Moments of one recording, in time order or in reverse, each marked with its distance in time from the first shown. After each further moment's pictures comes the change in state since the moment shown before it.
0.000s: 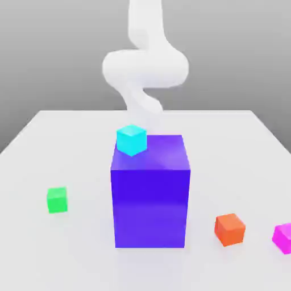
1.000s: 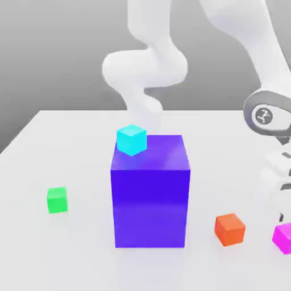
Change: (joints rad) arm 0.262 1.082 0.377 -0.060 -0.353 0.360 0.668
